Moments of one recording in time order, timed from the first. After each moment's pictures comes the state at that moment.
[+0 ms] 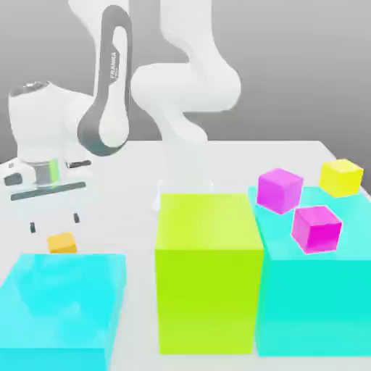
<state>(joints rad) -0.06 -0.01 -0.86 -2.87 -0.04 2.87 -0.54</state>
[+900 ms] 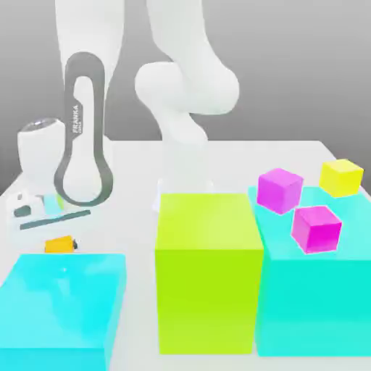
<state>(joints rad) -0.45 0.29 -0.27 -2.79 0.77 3.03 -1.14</state>
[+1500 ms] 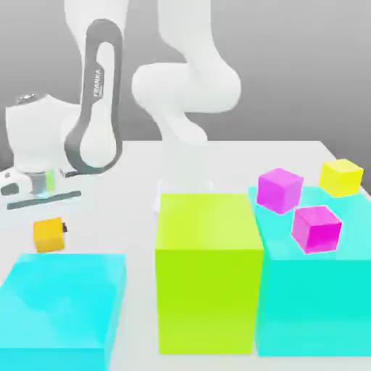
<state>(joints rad) -0.15 0.05 -0.73 -2.85 0.12 2.90 -0.66</state>
